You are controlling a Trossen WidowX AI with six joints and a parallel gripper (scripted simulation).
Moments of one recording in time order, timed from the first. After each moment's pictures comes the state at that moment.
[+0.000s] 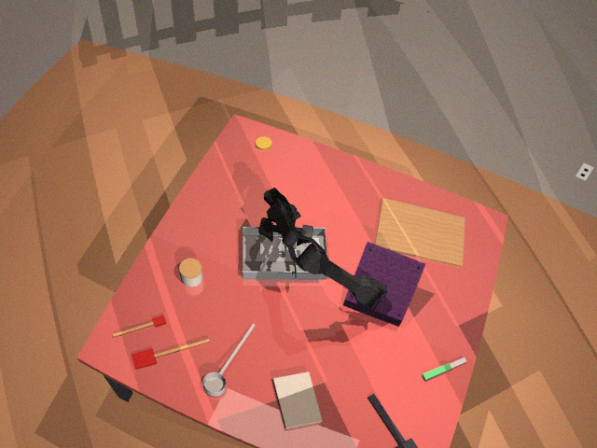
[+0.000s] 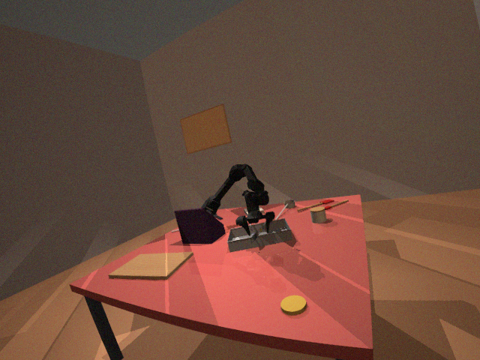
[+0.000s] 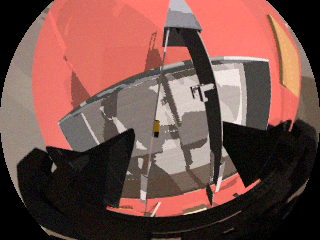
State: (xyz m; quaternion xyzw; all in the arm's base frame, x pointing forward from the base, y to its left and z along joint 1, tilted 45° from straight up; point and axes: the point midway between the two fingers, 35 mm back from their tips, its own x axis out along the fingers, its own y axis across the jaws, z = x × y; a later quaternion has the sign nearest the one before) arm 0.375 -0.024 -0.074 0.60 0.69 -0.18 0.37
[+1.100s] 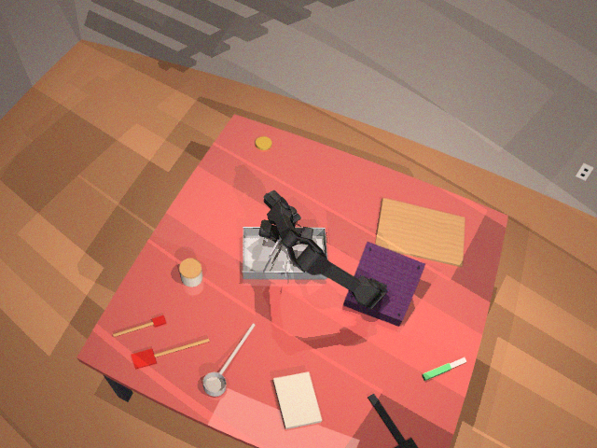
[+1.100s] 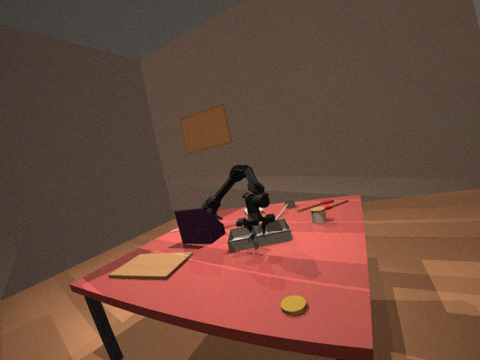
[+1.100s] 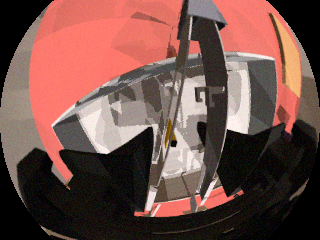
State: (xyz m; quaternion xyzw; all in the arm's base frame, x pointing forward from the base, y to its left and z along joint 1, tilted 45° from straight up) arm 0.373 -0.015 -0.081 0.60 0.69 -0.18 0.37
